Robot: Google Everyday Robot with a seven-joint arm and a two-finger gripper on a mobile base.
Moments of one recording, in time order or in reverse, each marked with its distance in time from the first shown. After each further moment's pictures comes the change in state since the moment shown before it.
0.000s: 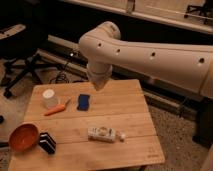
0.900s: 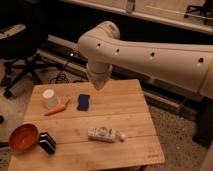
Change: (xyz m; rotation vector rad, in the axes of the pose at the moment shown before) arm -0.007 -0.004 -0.003 0.036 0.010 -0.028
